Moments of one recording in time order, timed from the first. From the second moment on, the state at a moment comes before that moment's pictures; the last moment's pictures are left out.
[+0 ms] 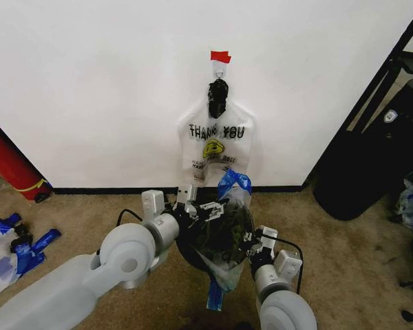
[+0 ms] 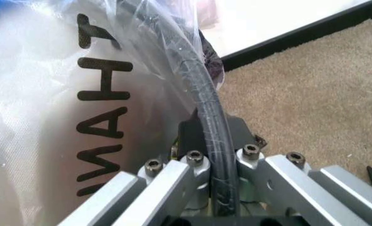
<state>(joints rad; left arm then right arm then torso) 0.71 -0.77 0.23 -2.24 -1.40 0.38 -0.57 -1.49 1.40 0.15 2.22 0.52 -0.36 0.55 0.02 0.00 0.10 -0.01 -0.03</state>
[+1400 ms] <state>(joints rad) 0.82 -0.65 0.06 -2.24 -1.39 0.37 -0.55 -1.49 1.40 0.16 2.22 0.58 -0.36 0.57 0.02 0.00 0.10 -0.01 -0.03</state>
